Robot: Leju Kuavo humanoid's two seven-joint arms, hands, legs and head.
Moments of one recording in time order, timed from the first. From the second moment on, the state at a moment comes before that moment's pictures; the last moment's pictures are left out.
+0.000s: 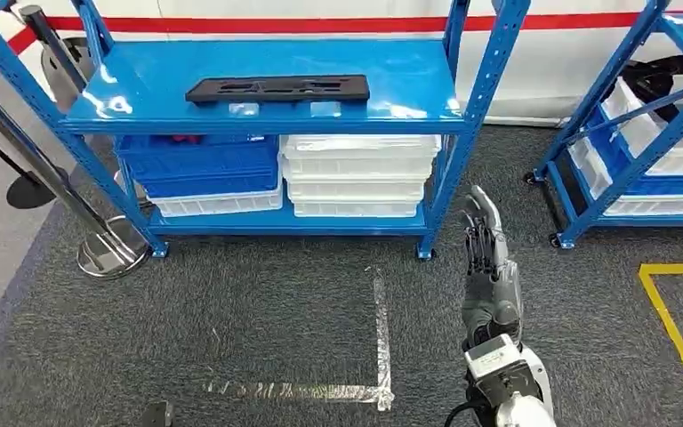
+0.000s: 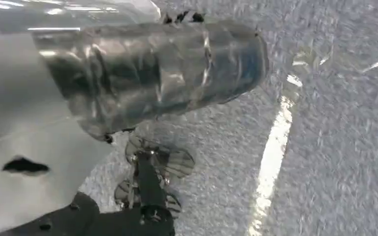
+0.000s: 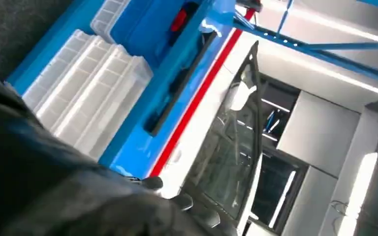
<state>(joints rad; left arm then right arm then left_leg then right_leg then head) -0.09 0.03 -0.71 -0.24 1.01 0.40 -0.42 -0.12 -0.13 0.57 -1.81 -0.04 -0.47 -0.34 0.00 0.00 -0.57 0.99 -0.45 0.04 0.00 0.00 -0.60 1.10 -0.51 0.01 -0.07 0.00</state>
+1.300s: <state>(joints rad) -0.09 0.05 -0.73 -0.23 1.01 0.34 -0.37 -0.17 -0.10 0.65 -1.73 0.06 -0.48 -0.30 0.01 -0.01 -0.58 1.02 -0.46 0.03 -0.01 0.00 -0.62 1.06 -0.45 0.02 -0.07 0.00</state>
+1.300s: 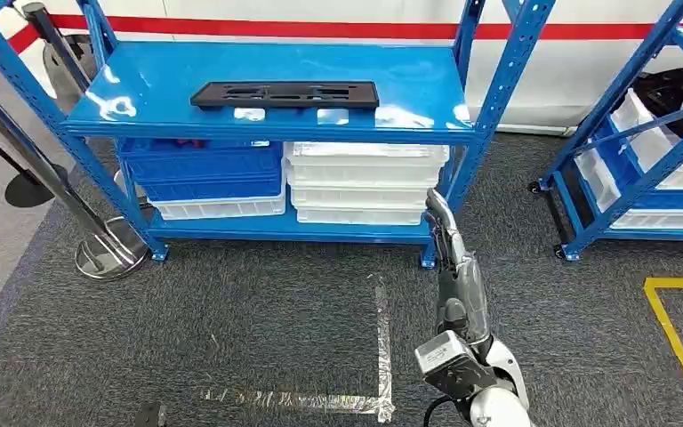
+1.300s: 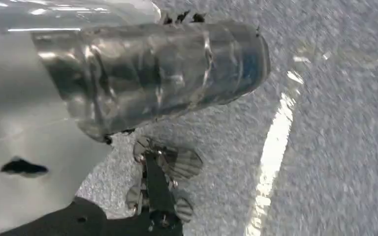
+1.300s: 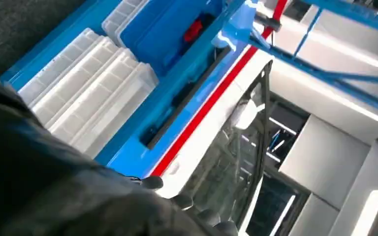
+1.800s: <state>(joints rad) -0.09 0.02 -0.75 -0.23 1.03 0.39 -0.42 -0.19 -0.10 0.65 -1.73 0.01 -0.45 -0.32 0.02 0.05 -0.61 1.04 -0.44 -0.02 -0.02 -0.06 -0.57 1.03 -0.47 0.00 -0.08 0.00</state>
